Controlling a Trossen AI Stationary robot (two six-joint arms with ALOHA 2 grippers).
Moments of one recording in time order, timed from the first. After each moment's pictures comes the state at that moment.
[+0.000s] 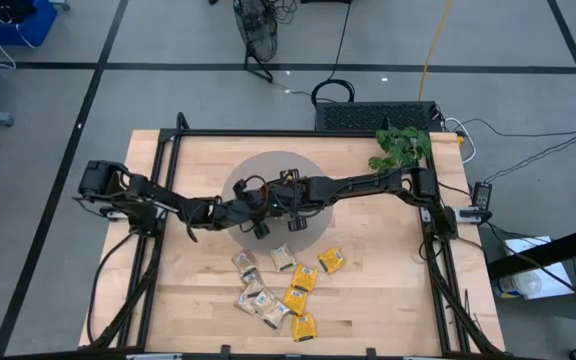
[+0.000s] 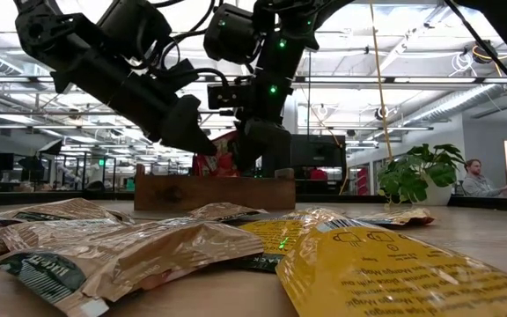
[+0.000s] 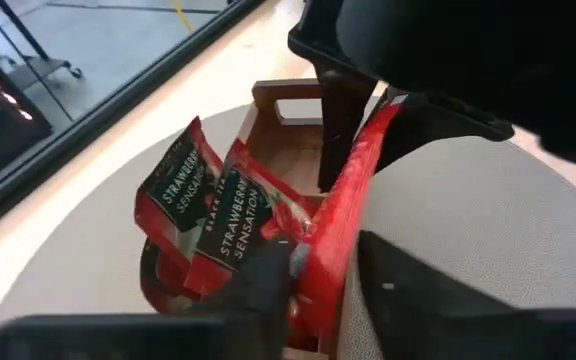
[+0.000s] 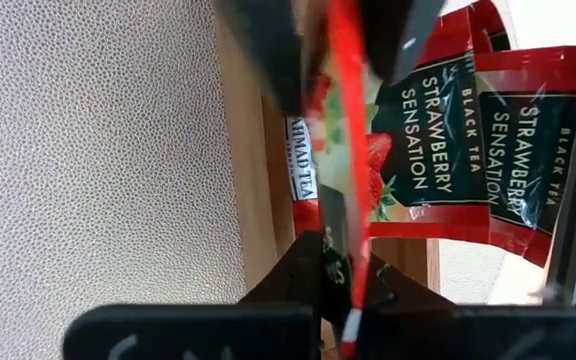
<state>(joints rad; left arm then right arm) -0.06 1.57 0.57 0.47 -0.52 -0.14 -0.05 2.10 1.64 -0.68 0.33 -0.34</state>
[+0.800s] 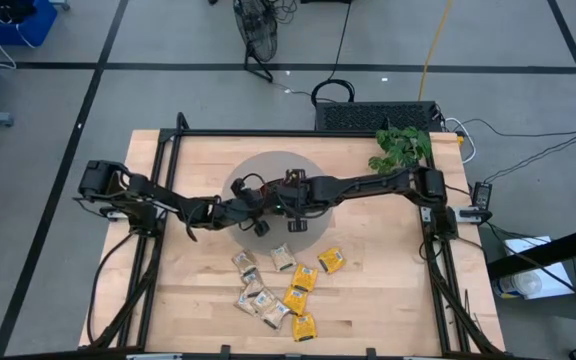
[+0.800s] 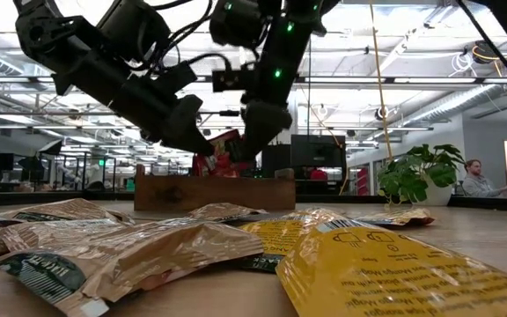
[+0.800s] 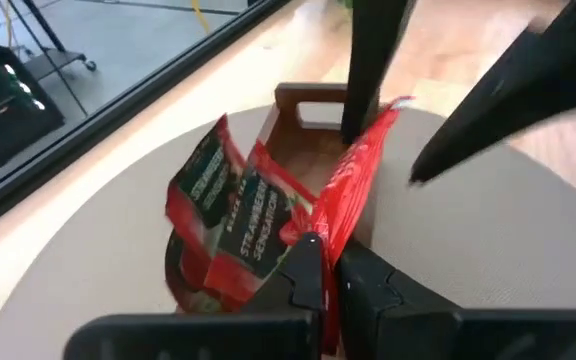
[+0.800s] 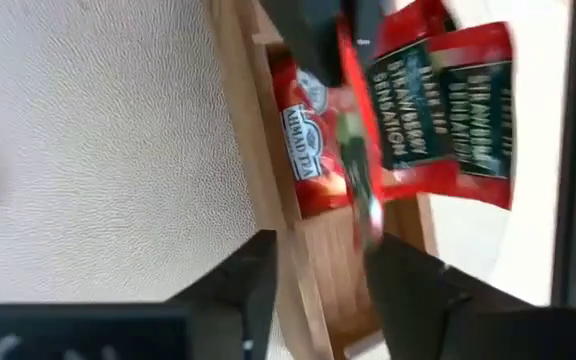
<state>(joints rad) -0.05 1.57 0.55 0.49 -0.55 -0.19 -0.03 2.04 1.64 -0.74 0.34 -0.19</state>
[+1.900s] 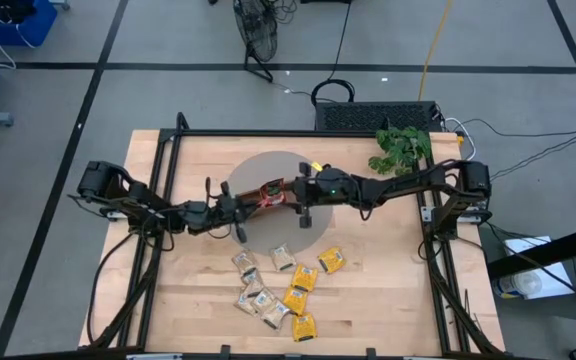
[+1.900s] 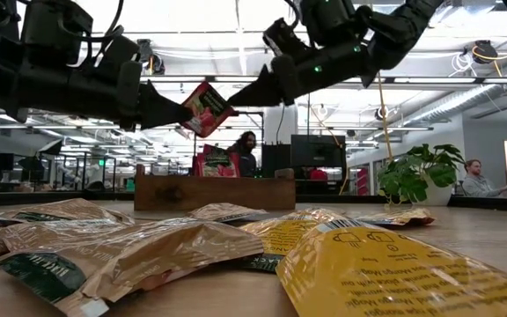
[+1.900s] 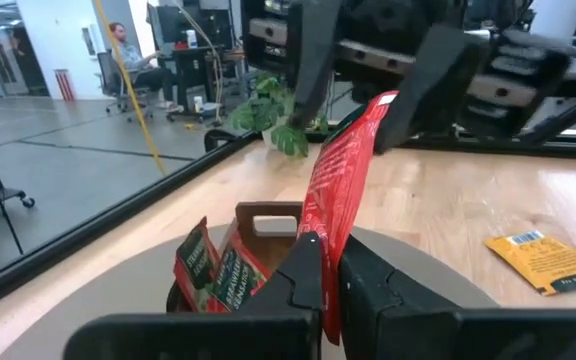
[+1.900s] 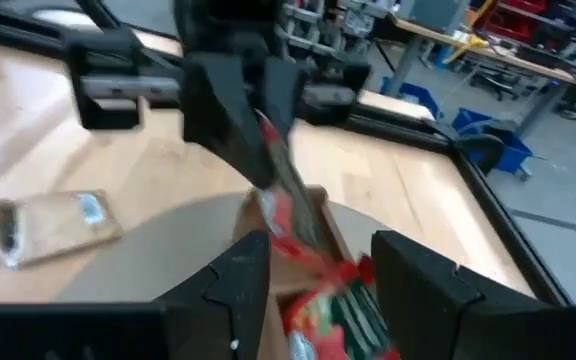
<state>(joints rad) -0.11 1.57 0.22 1.32 -0.47 0.02 -0.12 1.71 0.91 0.53 -0.05 -0.27</state>
